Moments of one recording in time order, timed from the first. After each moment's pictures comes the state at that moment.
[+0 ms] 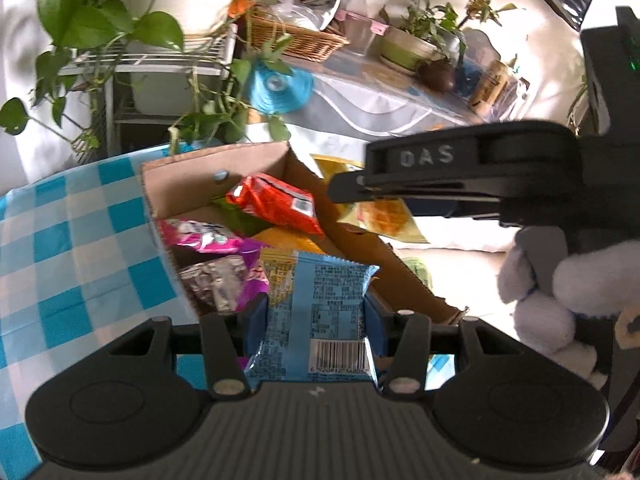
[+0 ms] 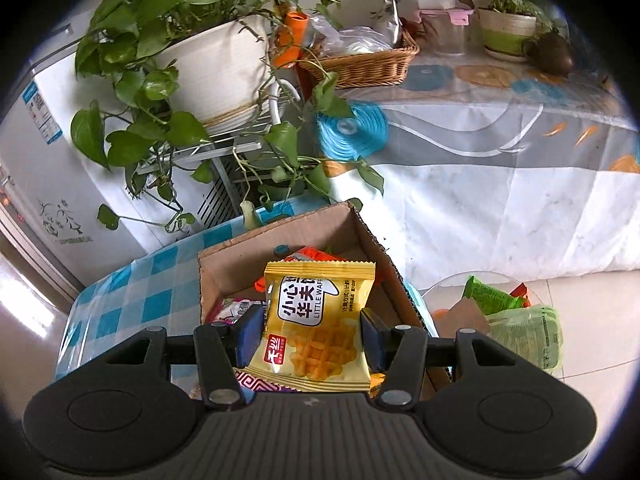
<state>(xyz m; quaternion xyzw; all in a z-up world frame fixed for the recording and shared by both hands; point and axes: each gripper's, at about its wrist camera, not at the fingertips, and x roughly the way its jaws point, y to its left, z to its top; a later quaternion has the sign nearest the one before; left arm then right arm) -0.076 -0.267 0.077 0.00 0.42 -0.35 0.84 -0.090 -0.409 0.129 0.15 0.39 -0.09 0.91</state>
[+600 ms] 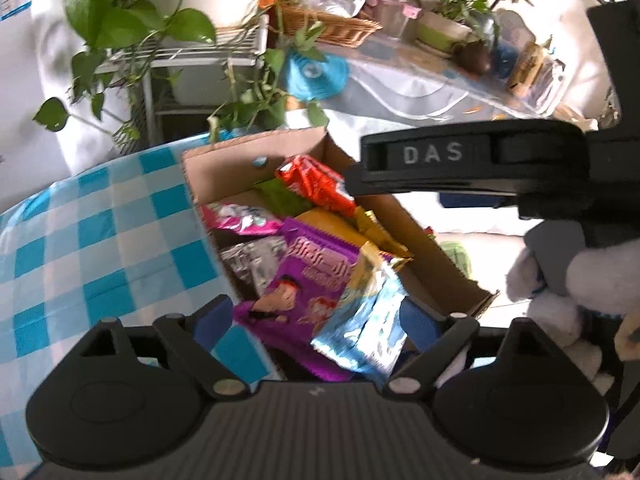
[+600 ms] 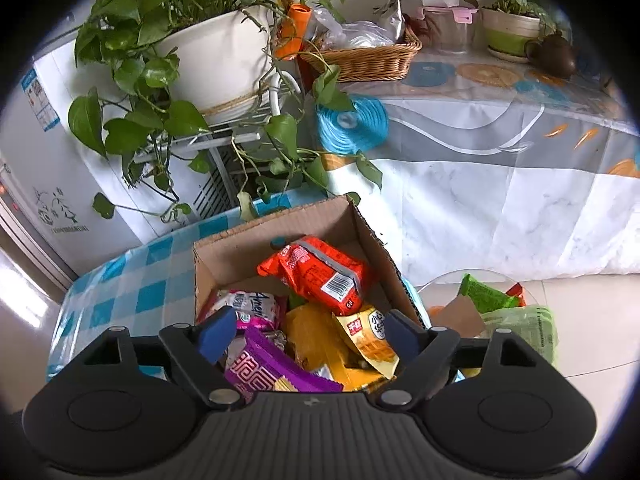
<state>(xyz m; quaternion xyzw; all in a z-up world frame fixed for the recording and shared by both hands) -0.086 -0.266 0.086 0.05 0.44 -0.27 0.85 -0.090 -0.404 0.127 0.13 0.40 -0.09 0.90</state>
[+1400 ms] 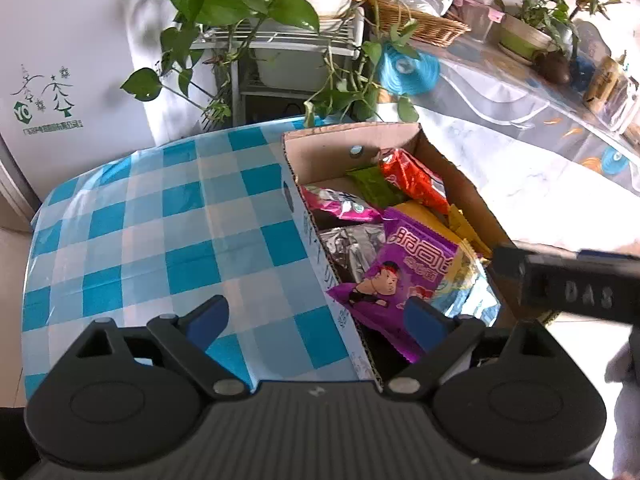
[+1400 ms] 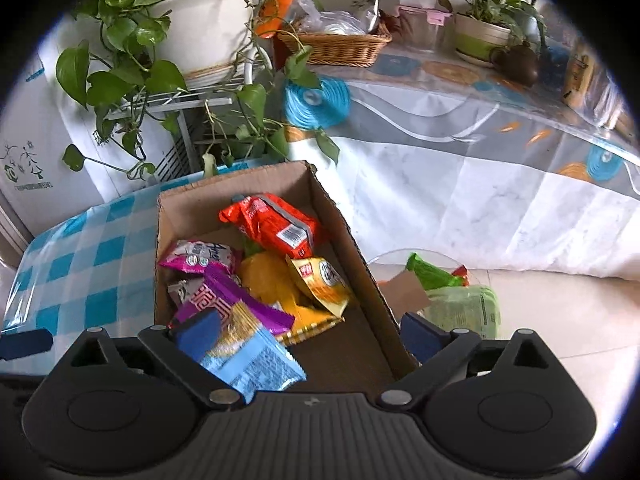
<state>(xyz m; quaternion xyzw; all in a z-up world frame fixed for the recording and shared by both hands) -0.078 -0.234 0.086 0.05 0.46 -0.16 0.87 -0.128 -0.390 0.126 0.07 0.43 -0.14 0.89</state>
